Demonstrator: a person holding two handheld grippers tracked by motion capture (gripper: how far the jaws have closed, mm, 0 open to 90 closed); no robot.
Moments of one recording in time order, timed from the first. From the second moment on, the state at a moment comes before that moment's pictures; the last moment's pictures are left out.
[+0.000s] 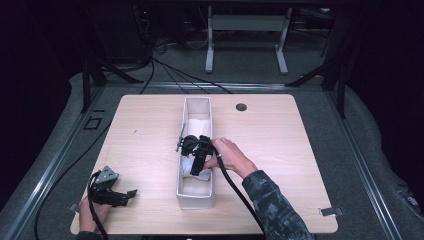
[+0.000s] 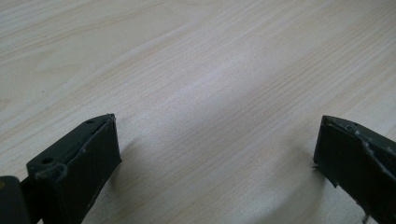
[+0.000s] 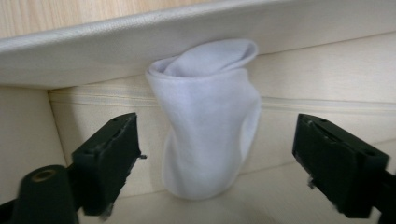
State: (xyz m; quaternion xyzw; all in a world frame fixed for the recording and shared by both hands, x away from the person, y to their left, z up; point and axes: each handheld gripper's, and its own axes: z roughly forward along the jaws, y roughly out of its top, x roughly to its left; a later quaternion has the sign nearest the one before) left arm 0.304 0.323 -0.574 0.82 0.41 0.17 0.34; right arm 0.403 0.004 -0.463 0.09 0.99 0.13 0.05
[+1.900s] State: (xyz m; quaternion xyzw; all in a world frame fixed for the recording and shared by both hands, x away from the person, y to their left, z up) left arm 0.305 0.323 -0.574 0.82 0.42 0.17 0.34; right arm 0.349 -0.236 -0.461 0.30 0.92 0.23 0.12
